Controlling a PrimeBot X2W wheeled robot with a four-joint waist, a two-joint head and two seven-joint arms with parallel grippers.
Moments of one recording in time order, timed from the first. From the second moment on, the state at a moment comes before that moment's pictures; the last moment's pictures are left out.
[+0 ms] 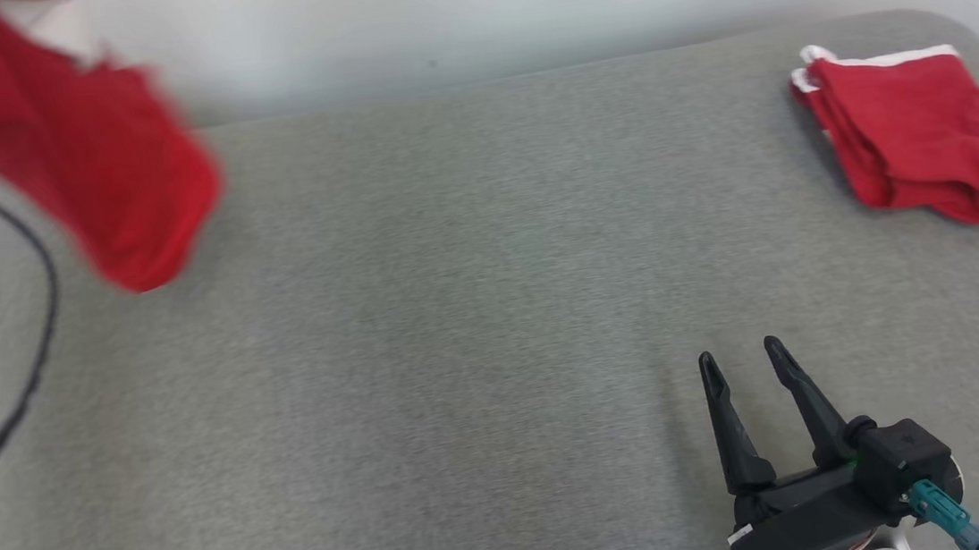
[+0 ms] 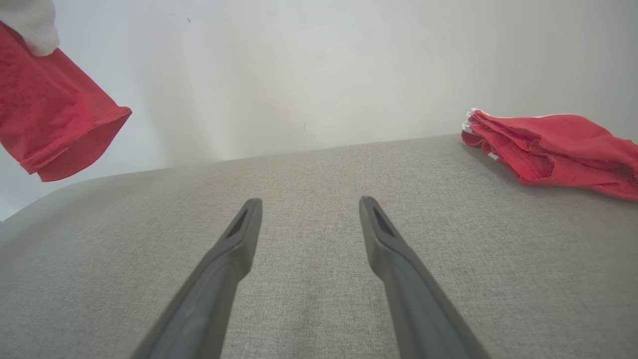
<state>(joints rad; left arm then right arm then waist) -1.00 0.43 -0.11 0.43 -0.52 -0.13 -0.01 -0.10 -0.05 0.11 0.19 0.17 0.13 -0.26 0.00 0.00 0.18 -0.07</state>
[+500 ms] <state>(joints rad) -0.88 0.29 -0.20 0.08 -0.56 -0.07 0.08 -0.08 -0.05 0.13 0.21 0.22 0.13 -0.26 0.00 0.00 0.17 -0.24</state>
